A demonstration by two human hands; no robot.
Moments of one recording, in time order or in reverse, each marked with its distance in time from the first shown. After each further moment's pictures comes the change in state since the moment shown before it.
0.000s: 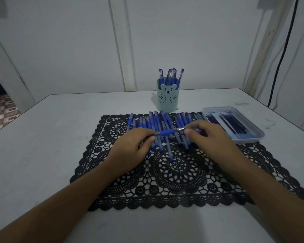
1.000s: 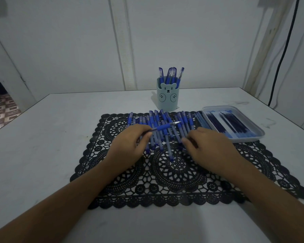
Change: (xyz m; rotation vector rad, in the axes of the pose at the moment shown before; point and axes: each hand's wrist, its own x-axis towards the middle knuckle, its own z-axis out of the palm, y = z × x) left_hand 0.001 -0.003 0.000 -0.029 0.033 -0.067; right_hand -0.005 0.009 0.004 -0.764 -0.056 -0.256
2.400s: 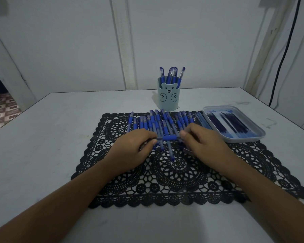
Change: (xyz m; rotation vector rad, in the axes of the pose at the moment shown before) left_hand -0.003 0.000 -0.002 0.041 -0.113 0.135; right_hand 0.003 -0.006 0.001 0.574 -0.002 0.059
